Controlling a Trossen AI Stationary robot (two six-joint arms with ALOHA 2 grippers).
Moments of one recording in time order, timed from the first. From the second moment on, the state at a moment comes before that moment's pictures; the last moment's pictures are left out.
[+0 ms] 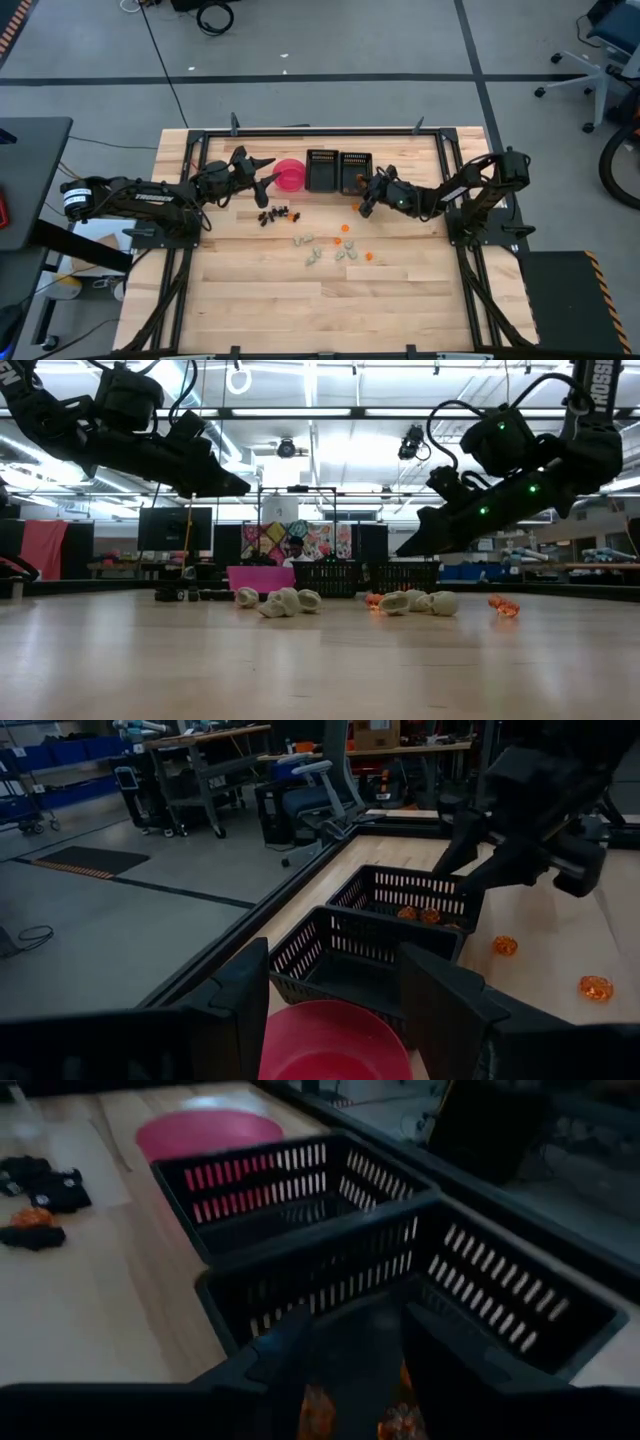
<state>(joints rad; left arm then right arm) 0.36 1.08 0.24 0.73 -0.13 0.09 -0.14 1.63 0.31 0.96 0.50 0.08</state>
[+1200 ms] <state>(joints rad) 0.36 1.08 0.24 0.72 -0.13 0.09 0.20 1.65 0.31 0.76 0.69 0.33</state>
